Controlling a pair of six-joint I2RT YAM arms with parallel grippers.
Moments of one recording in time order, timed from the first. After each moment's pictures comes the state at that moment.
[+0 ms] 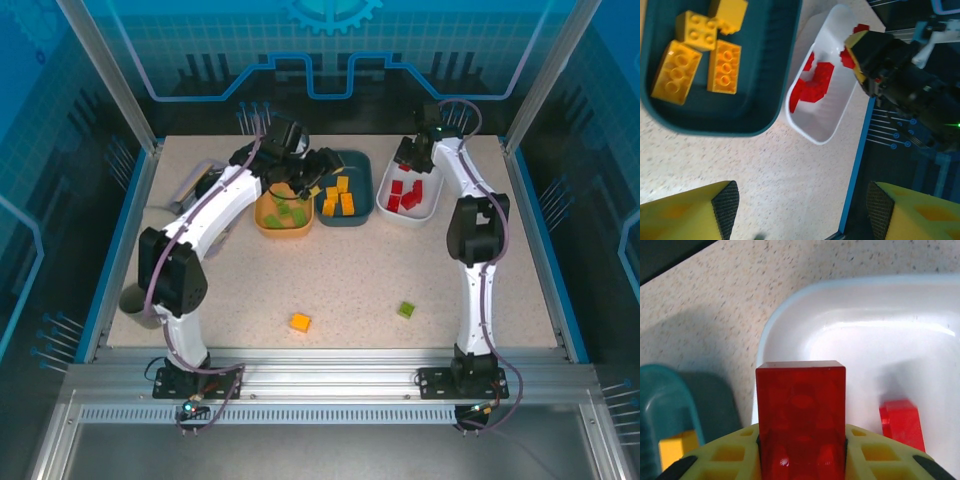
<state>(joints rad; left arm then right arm) -0.43 1.90 1.81 -0.67 0.38 -1.05 0.10 2.40 2.26 -0.89 -0.06 0.51</state>
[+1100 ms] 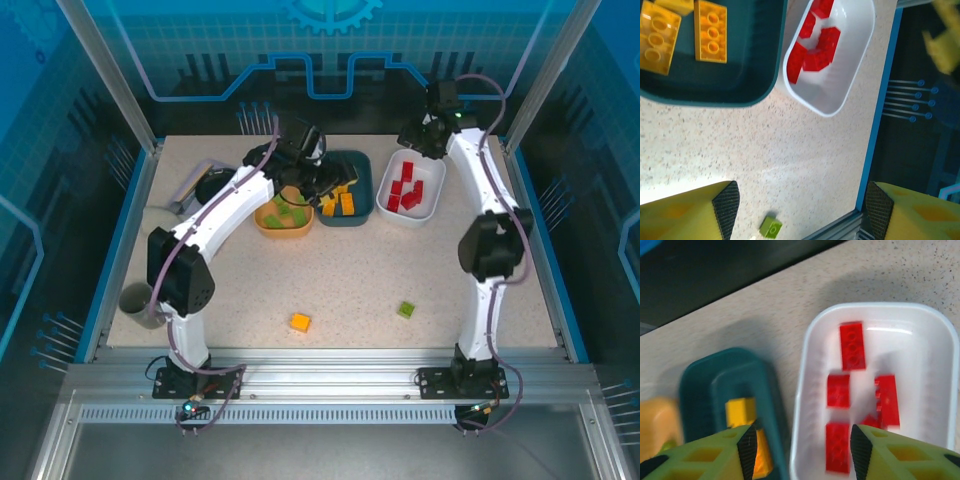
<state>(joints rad) -0.52 1.90 1.85 -0.80 0.37 -0.99 0.14 2.05 2.15 -0.99 -0.05 0.51</state>
